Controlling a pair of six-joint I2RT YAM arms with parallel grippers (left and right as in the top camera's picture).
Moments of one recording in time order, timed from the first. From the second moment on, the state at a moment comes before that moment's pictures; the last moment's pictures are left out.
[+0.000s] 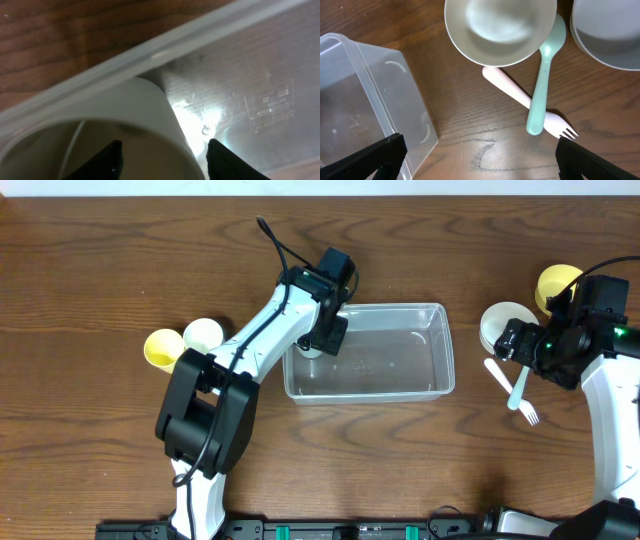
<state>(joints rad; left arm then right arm) -0.52 2.06 1.61 -0.99 0.02 -0.15 -0.25 1.42 1.16 -0.99 -0.15 0.21</state>
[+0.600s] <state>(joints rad) -0.23 1.66 1.84 -1.25 -0.17 -0.16 -0.25 1.42 1.16 -0.99 -0.15 0.21</state>
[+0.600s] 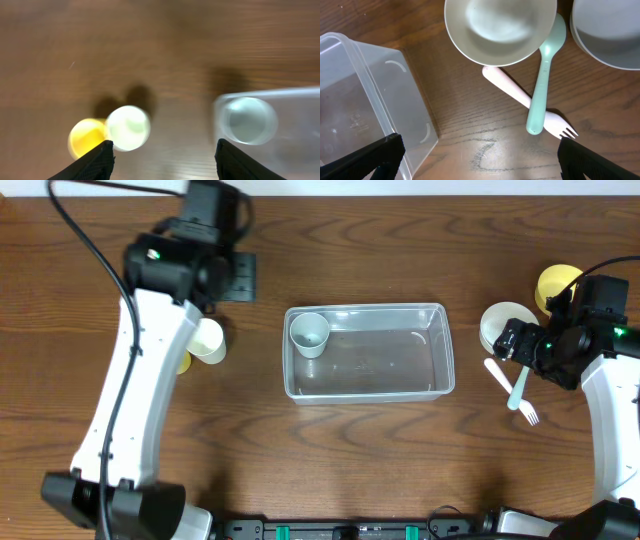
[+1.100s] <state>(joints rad) -0.02 1.95 1.64 -1.24 -0.05 -0.18 -0.25 1.42 1.16 -0.99 -0.15 0.21</state>
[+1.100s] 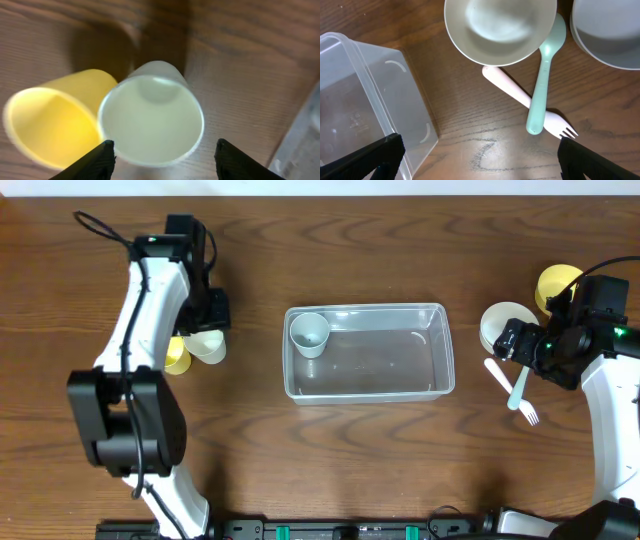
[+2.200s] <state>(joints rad) -0.02 2.01 1.49 -1.11 -0.03 -0.20 -0.25 1.42 1.16 -0.99 -0.15 0.21</state>
